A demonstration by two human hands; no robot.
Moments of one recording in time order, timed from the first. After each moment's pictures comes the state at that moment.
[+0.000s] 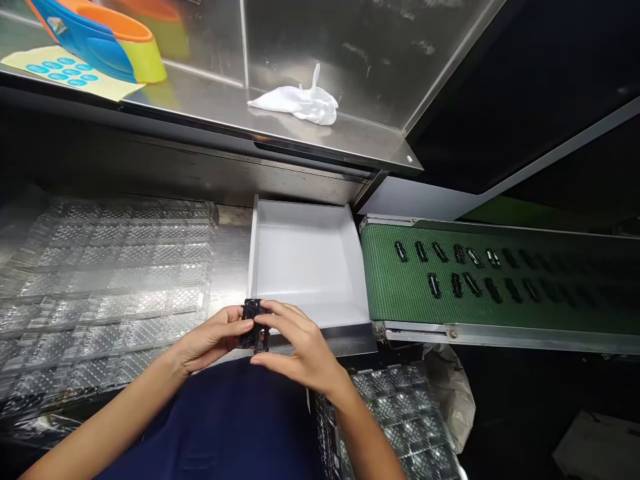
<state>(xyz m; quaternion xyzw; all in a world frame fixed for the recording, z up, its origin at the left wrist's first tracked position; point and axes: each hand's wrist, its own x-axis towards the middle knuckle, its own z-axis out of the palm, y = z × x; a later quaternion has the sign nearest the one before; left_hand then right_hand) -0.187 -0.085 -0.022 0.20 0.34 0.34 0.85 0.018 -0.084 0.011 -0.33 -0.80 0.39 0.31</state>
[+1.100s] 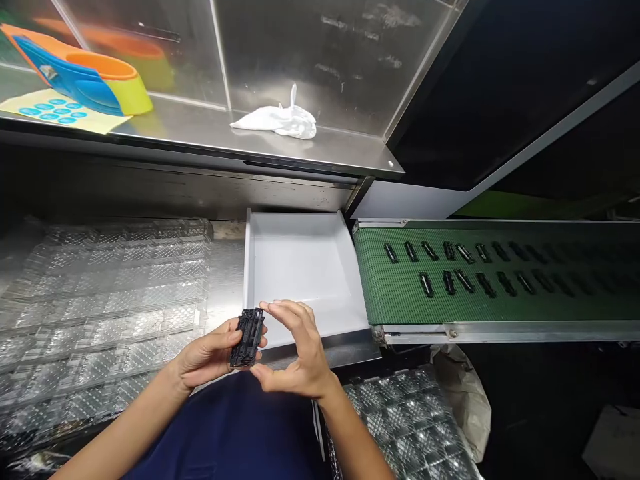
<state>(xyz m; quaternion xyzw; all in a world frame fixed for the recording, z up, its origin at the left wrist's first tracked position) -0.181 -0.078 -0.016 0.16 0.26 0.32 0.90 0.014 -0.082 -0.002 -0.33 -0.77 0.29 0.46</state>
